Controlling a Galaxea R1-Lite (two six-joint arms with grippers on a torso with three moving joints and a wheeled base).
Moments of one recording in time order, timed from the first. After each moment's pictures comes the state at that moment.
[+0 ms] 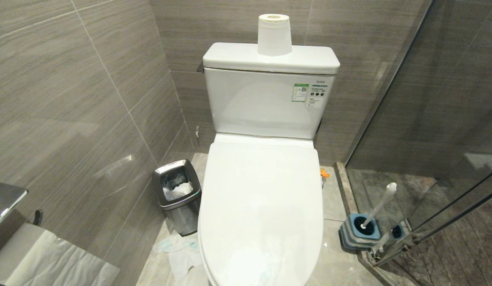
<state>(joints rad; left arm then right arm) 0.00 0.00 0.00 0.00 -0.01 0.10 0.01 0.00 0.00 0.01 0.00 -0.04</state>
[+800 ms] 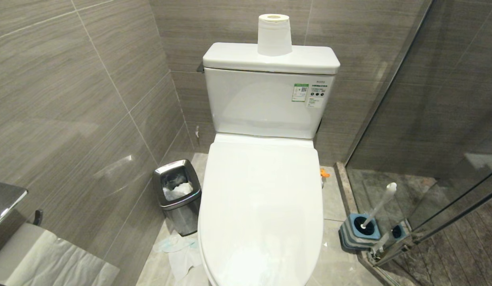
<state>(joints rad) 0.00 0.00 0.00 0.00 -0.01 0.10 0.01 0.00 0.00 0.01 0.00 -0.04</state>
